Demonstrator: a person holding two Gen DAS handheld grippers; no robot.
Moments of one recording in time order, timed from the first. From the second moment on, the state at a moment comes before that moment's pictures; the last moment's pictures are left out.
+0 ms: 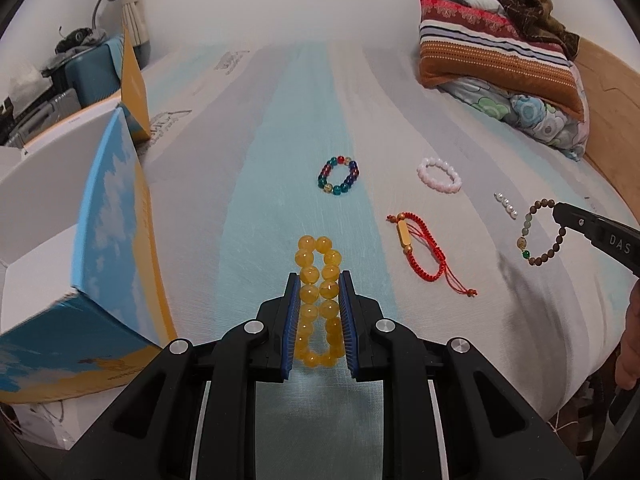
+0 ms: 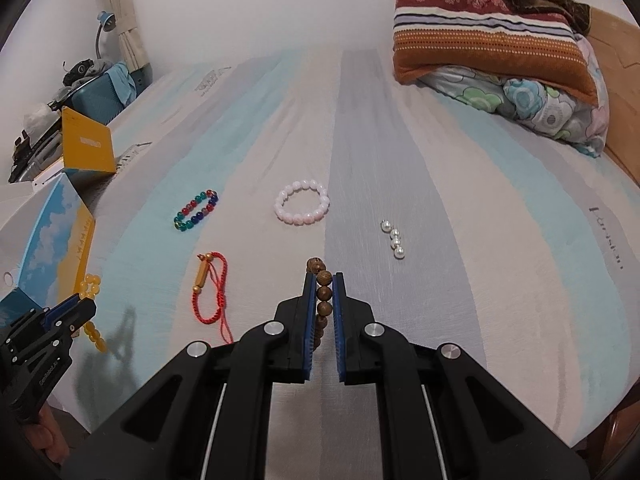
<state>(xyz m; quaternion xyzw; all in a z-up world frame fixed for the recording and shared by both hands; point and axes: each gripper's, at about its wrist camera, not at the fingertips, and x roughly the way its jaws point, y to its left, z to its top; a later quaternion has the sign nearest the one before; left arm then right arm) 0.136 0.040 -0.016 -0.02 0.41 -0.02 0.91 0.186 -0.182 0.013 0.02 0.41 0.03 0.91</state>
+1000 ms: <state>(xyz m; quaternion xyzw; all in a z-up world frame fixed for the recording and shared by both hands) 0.123 0.086 0.070 -0.02 0.34 0.01 0.94 0.186 -0.102 0.090 -0.03 0.36 0.10 0.93</state>
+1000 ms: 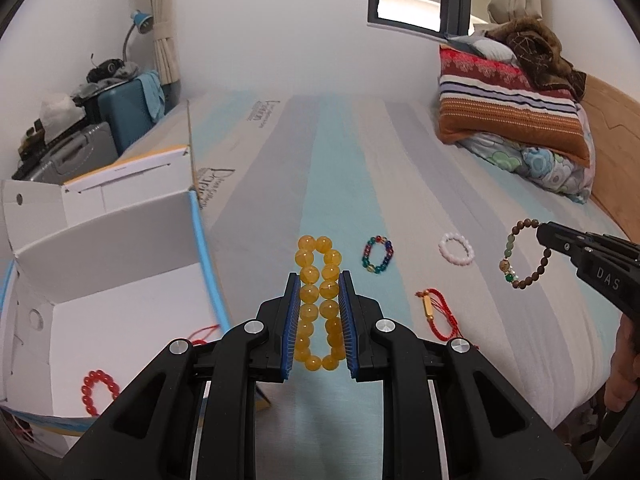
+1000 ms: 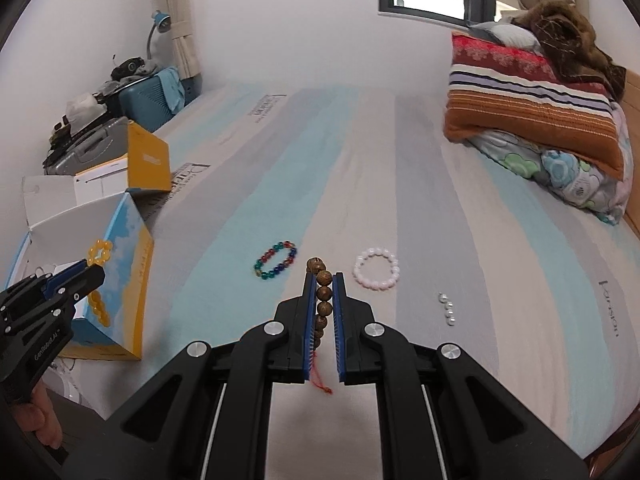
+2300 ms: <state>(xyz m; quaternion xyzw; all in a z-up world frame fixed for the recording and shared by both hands) 0.049 0.276 0.070 -0.07 0.34 0.13 0.93 0.157 0.112 0.110 -0.08 0.33 0.21 0.92</state>
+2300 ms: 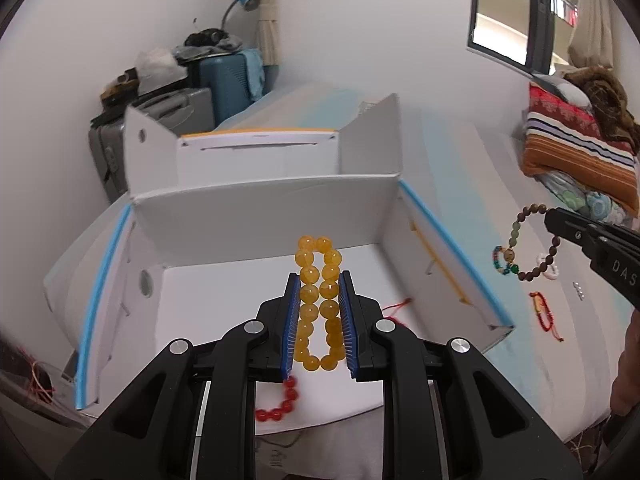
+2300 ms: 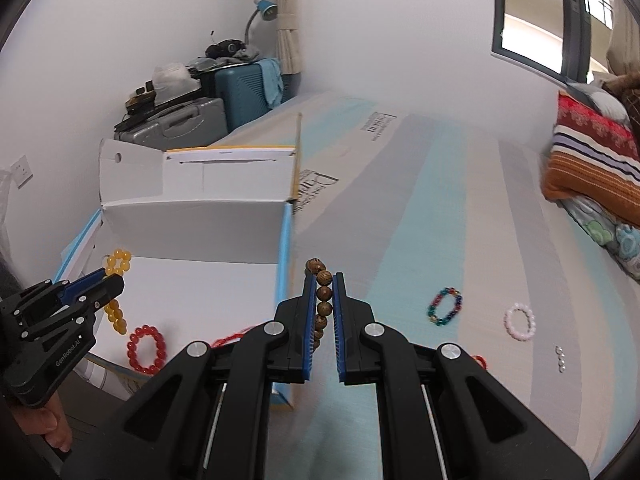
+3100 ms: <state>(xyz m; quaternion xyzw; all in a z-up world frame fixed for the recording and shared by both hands) 0.037 0.355 0.029 -0.10 0.38 0.17 0.90 0.161 0.216 0.051 -0.12 0.38 0.26 0.88</state>
